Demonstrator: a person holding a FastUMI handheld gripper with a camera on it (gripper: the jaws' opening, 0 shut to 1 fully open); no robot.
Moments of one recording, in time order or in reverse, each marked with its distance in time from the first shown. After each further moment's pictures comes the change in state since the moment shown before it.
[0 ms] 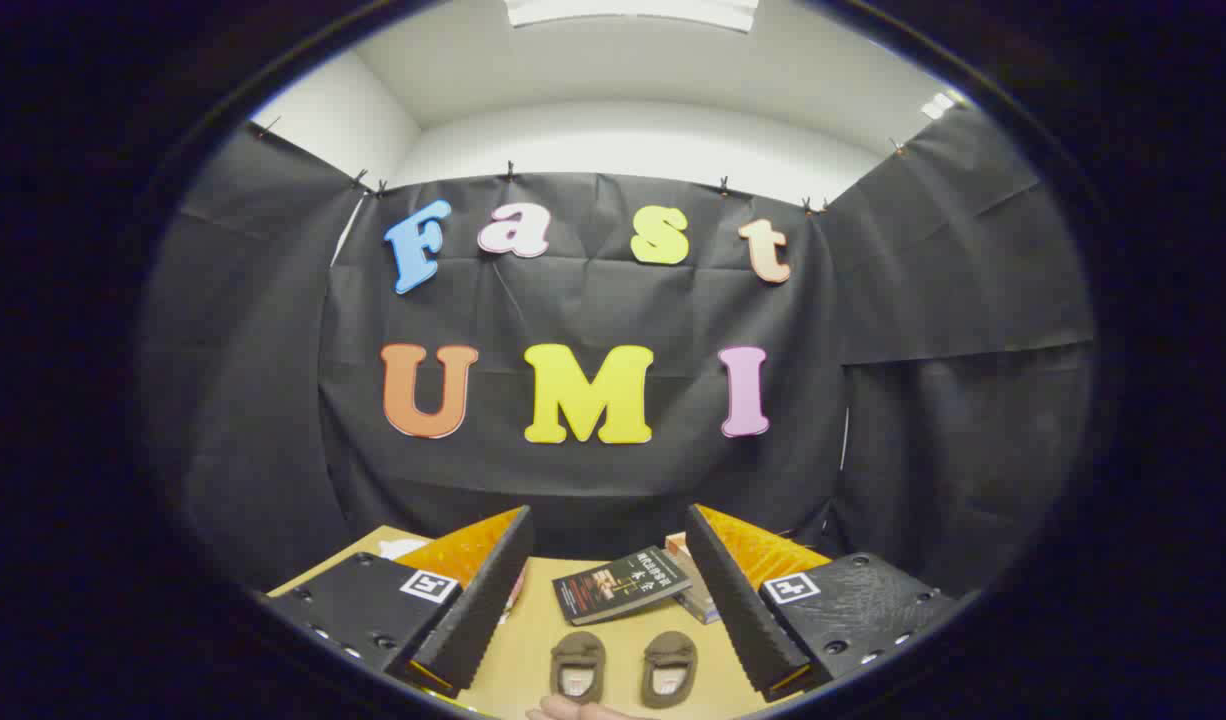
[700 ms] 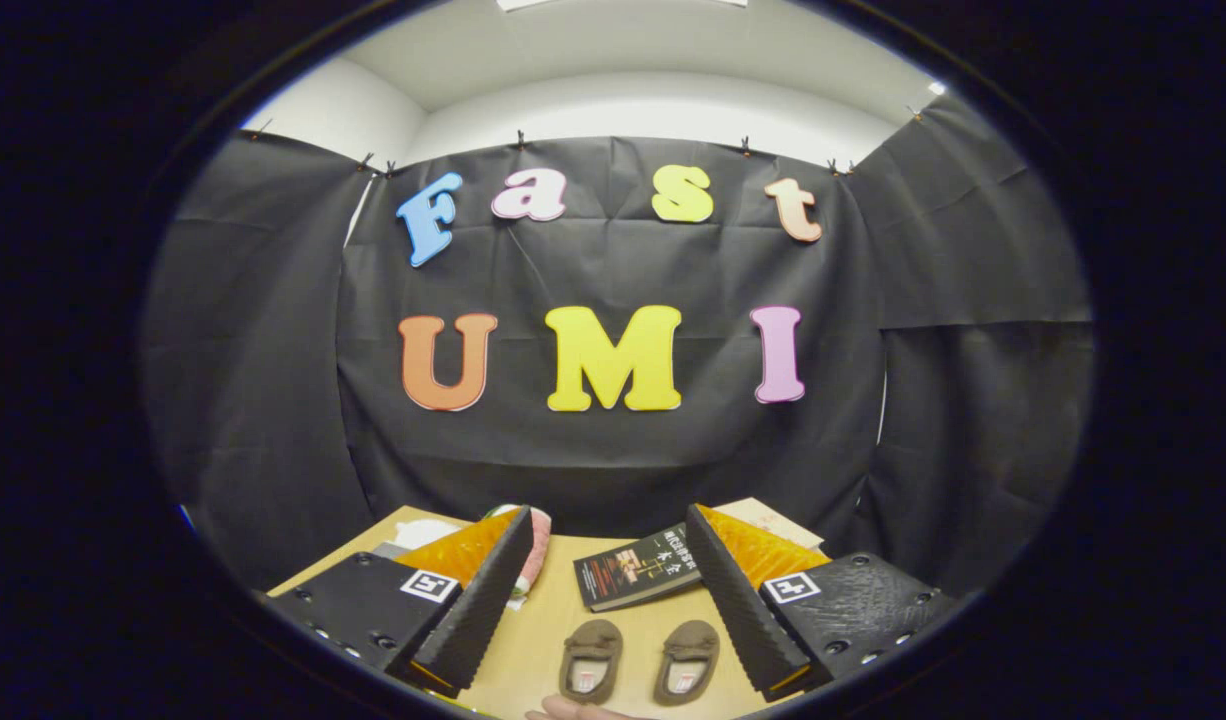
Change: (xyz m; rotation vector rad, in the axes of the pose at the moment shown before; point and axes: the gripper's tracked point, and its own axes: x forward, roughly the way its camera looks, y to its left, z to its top) arm 0.037 0.002 -0.036 0.022 0.107 0.071
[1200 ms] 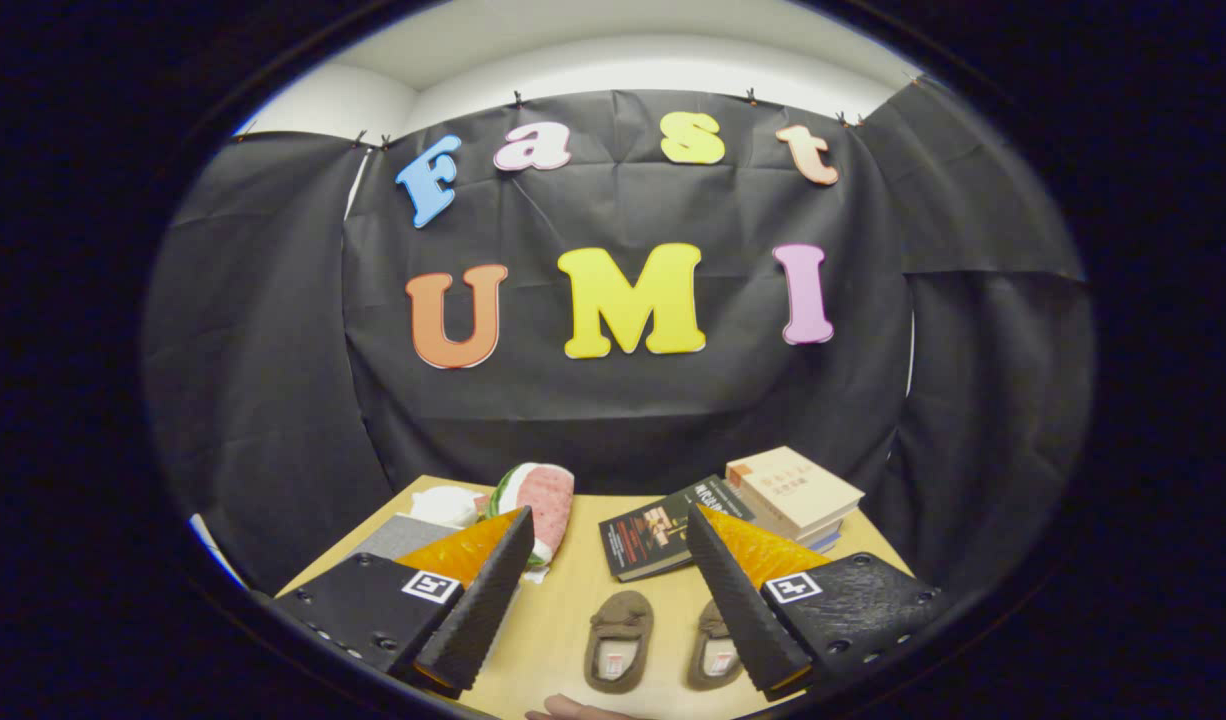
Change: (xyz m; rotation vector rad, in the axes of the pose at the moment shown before) arm 0.040 0.029 -0.067 0.072 0.176 0.077
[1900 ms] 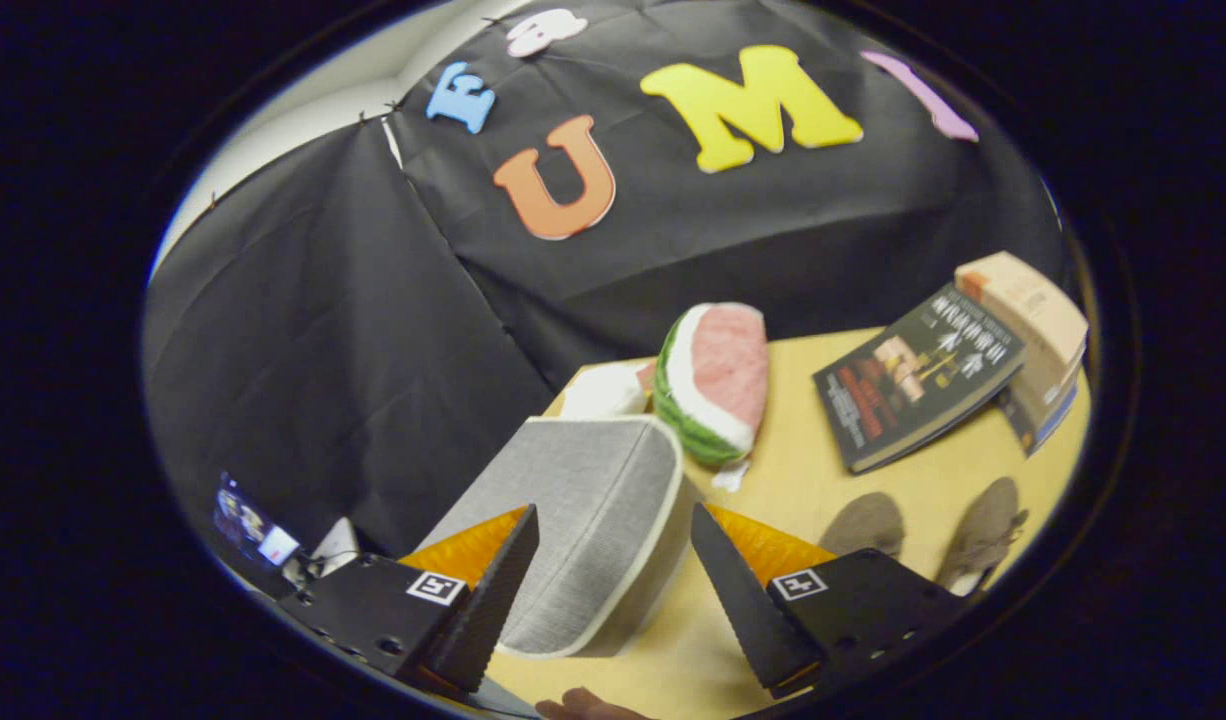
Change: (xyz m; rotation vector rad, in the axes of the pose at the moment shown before) arm 0.106 0.133 -0.152 0.233 0.475 0.549
